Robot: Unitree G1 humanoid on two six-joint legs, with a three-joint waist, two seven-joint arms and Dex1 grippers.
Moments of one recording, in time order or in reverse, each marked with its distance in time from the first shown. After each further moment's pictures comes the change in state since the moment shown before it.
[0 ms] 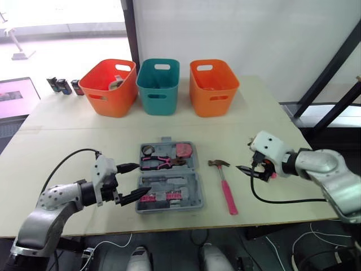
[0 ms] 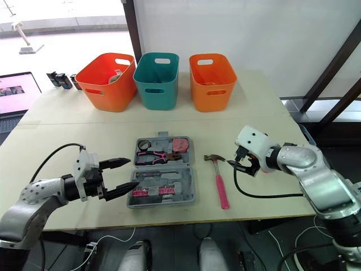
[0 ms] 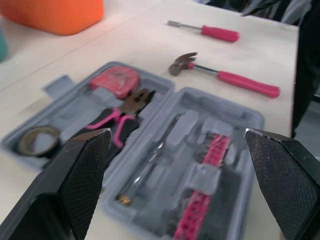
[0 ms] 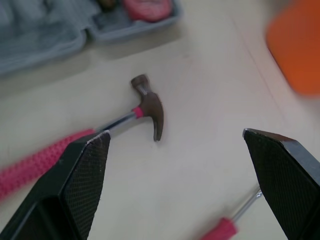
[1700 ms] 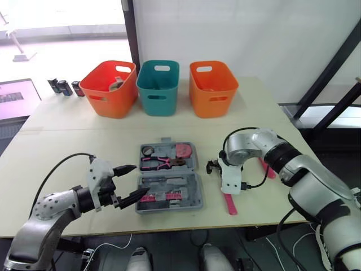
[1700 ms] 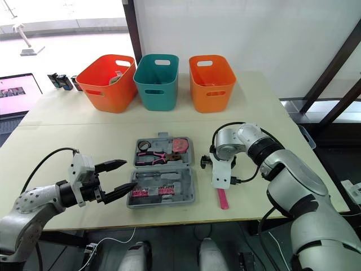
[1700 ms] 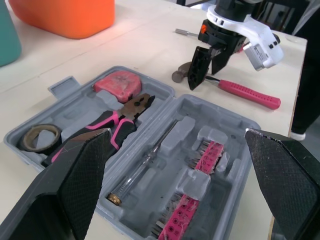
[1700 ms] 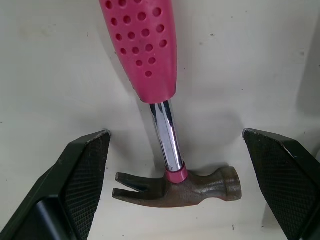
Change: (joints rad) left arm 0.097 -0.043 0.025 -0.129 -0.029 0.043 0.092; right arm -0.752 0.482 0.730 1.081 -1.170 -1.456 -0.060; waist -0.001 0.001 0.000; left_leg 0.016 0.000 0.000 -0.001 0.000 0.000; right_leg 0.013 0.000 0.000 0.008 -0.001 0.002
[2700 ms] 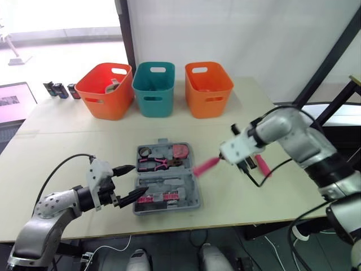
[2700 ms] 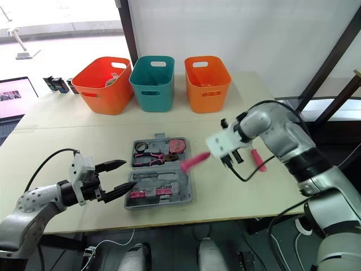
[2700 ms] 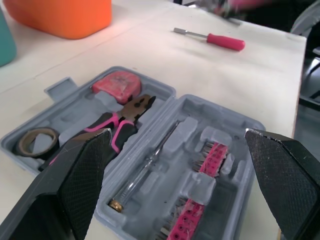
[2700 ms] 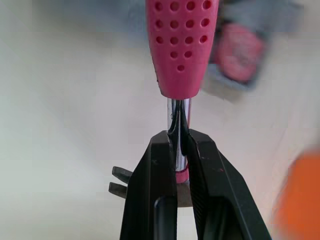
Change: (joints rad) left arm -0.021 -0.010 -0.012 0.073 0.014 -0.044 -0.042; right arm 0.259 -0.291 -0.512 -0.898 0.999 1.625 0.571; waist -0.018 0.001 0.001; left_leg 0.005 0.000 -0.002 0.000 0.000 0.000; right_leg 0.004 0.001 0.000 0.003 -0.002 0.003
